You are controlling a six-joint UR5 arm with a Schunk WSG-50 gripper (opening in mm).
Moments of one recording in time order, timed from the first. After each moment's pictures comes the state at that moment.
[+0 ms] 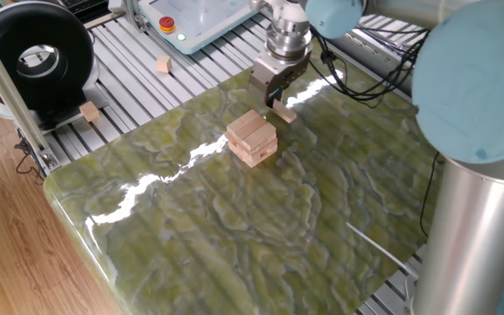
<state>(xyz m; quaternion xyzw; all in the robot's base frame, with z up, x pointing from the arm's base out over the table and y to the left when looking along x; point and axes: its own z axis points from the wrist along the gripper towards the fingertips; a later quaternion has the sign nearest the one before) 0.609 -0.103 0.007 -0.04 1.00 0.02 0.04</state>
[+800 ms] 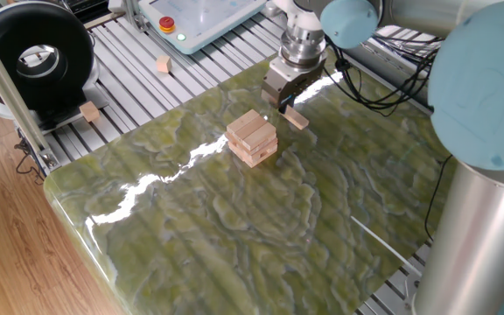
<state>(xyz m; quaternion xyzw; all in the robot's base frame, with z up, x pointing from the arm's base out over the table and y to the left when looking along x) 0.580 -0.116 0.001 -0.02 1.00 0.02 0.04</state>
